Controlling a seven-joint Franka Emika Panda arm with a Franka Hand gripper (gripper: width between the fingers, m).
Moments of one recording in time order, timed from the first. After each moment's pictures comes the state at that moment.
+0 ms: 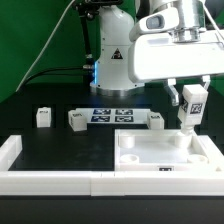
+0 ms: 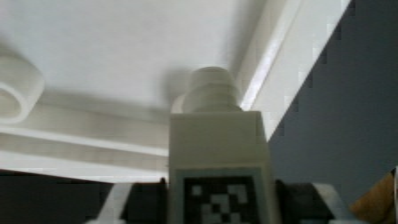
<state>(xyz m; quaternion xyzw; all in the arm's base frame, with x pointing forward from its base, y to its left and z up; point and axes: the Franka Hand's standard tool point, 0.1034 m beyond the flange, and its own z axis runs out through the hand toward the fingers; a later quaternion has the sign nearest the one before) 0.565 0.113 0.111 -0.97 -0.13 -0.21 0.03</state>
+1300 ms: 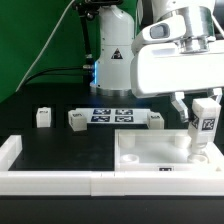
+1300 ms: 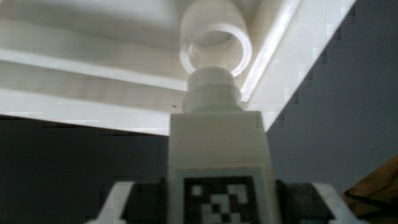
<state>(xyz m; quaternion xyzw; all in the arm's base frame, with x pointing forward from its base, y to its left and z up) 0.602 0.119 0.096 -0.96 -0.13 -0.26 0.04</state>
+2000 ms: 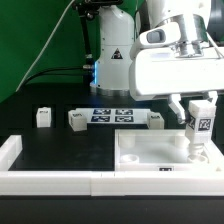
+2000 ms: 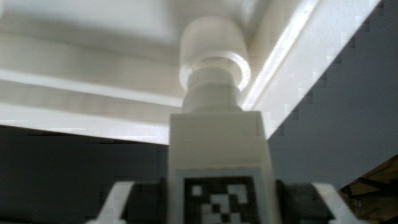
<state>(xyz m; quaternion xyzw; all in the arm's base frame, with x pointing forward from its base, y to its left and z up) 0.594 0.114 0.090 -0.95 -0.13 -0.28 0.03</state>
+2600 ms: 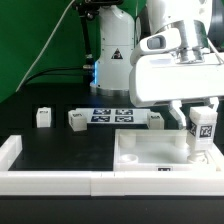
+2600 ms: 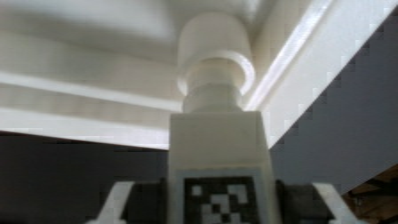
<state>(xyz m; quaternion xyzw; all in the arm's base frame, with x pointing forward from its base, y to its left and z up) 0.599 0.118 0.078 -0.95 -0.13 -0.29 0.03</state>
